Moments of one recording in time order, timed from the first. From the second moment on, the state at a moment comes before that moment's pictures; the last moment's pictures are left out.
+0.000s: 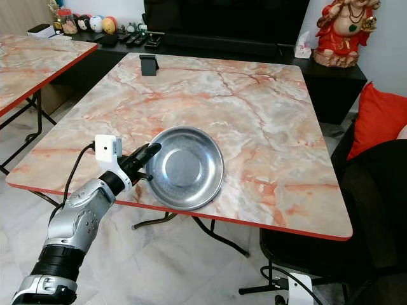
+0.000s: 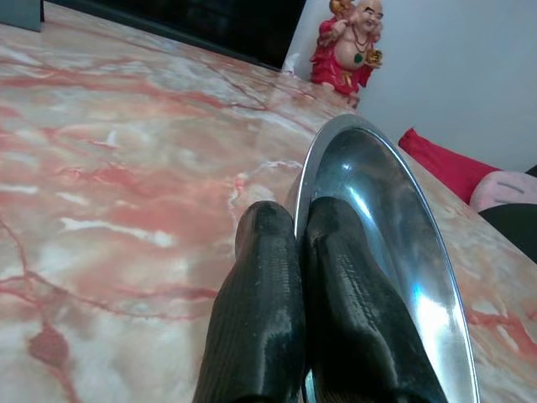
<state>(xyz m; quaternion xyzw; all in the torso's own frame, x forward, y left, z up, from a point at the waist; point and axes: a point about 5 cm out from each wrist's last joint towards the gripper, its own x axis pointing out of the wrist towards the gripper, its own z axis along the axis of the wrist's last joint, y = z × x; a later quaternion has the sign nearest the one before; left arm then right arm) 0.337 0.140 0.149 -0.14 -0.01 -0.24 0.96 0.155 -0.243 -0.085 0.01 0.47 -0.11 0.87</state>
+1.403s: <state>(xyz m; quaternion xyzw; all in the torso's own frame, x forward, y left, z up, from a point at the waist) 0.338 0.138 0.153 -0.17 -0.02 -0.23 0.96 0.158 -0.237 -0.085 0.01 0.47 -0.09 0.88</state>
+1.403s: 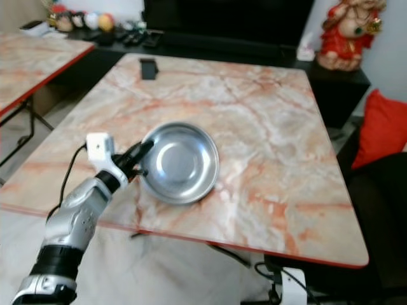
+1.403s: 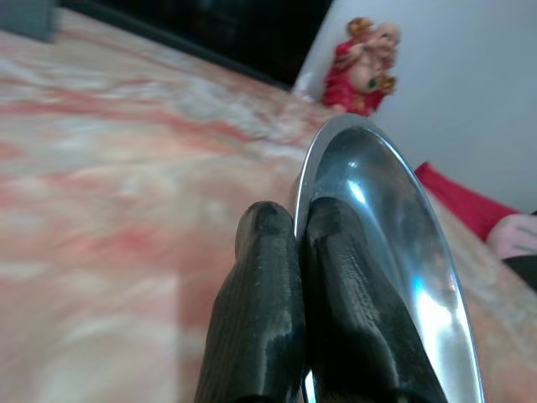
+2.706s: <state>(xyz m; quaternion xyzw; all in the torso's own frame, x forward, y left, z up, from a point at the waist) 0.311 0.155 0.123 -0.24 0.13 -0.17 0.95 0.154 -0.241 -0.087 0.01 0.48 -0.08 0.87</state>
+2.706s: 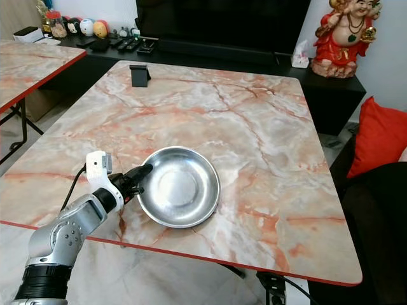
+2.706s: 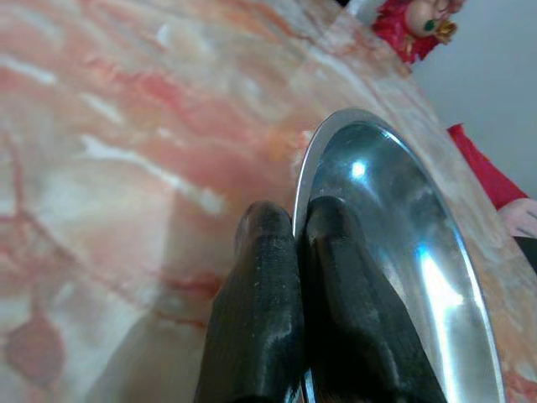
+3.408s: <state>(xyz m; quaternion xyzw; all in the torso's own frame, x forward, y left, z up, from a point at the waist) 0.311 0.155 0.113 -0.22 0.16 -0.15 0.95 0.153 -0.240 -0.087 0.01 0.48 -0.08 0.87</state>
